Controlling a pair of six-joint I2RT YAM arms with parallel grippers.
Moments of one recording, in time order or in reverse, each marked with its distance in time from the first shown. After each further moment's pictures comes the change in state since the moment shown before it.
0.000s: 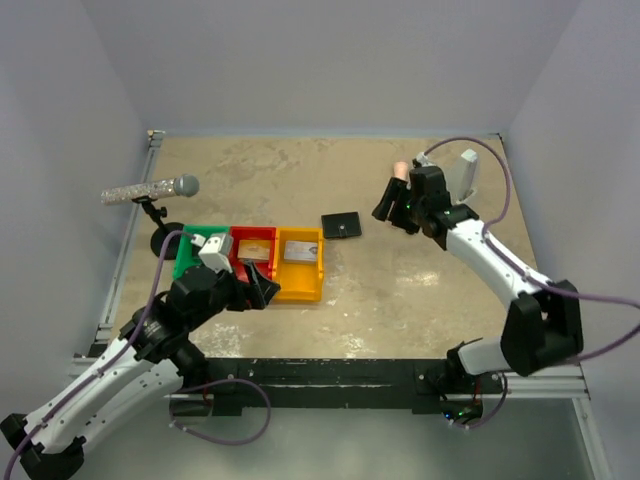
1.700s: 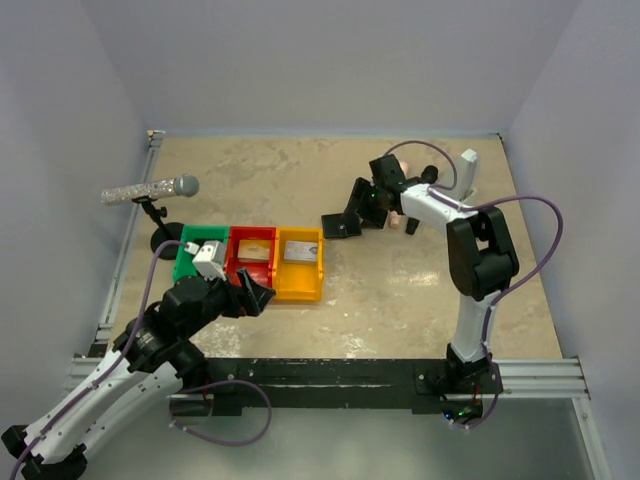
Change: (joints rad) left arm 0.000 -0.135 -0.058 -0.023 0.012 0.007; right arm 0.033 0.620 0.385 -0.024 -0.199 0.116
